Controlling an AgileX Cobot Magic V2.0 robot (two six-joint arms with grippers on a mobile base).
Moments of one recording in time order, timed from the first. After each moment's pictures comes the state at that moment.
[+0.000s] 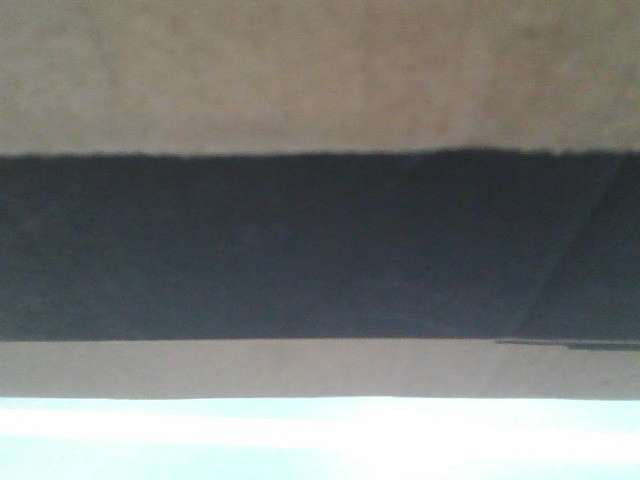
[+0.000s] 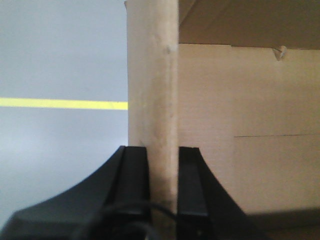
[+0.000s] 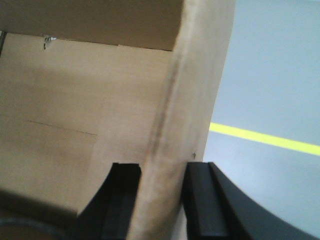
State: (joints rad) left arm -0.28 0.60 -1.25 -0.03 1.23 -0.12; right arm 0.00 0.54 -1.15 0.31 1.20 -0.09
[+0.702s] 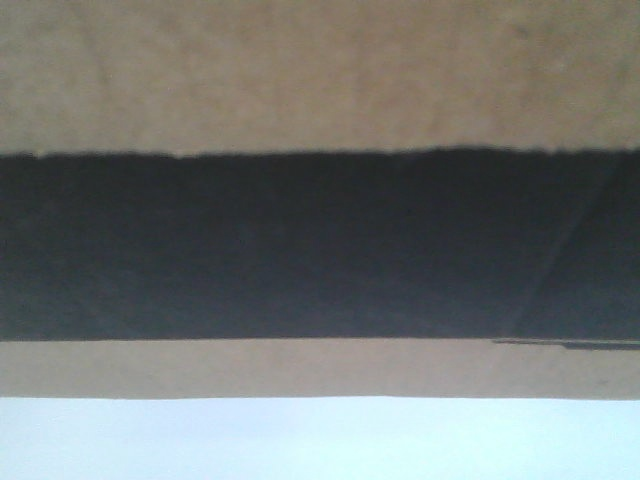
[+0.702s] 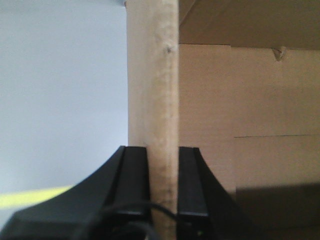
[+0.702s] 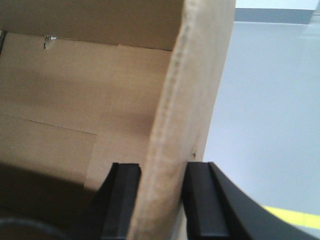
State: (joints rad) left arm -0.28 0.60 -1.25 -0.03 1.23 -0.12; right arm 0.00 0.54 -1.15 0.31 1.20 -0.09
